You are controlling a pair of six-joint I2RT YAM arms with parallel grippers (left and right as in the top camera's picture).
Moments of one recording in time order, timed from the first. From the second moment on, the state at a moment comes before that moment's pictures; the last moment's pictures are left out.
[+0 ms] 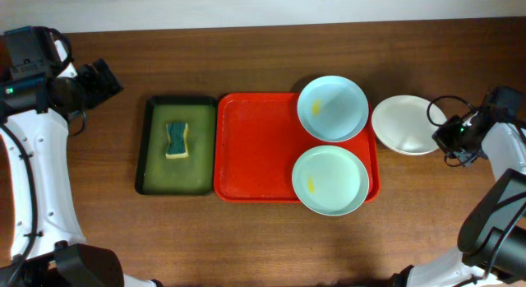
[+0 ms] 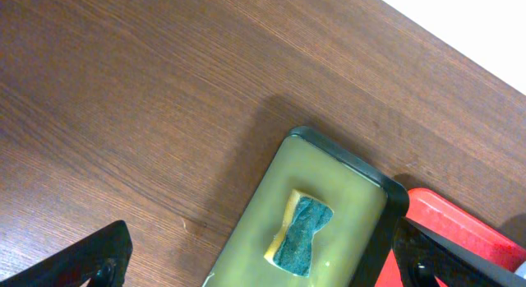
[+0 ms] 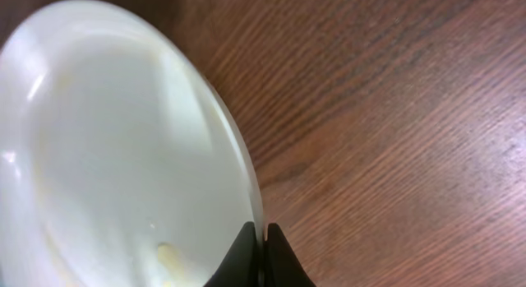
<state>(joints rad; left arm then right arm) 0.27 1.67 1.72 -1.03 0.06 -0.29 -0.51 1.81 1.19 -0.65 -0.14 0.40</state>
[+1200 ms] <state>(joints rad) 0.27 1.67 1.72 -1.03 0.06 -0.29 -0.10 1.66 1.04 -1.14 -0.33 0.12</state>
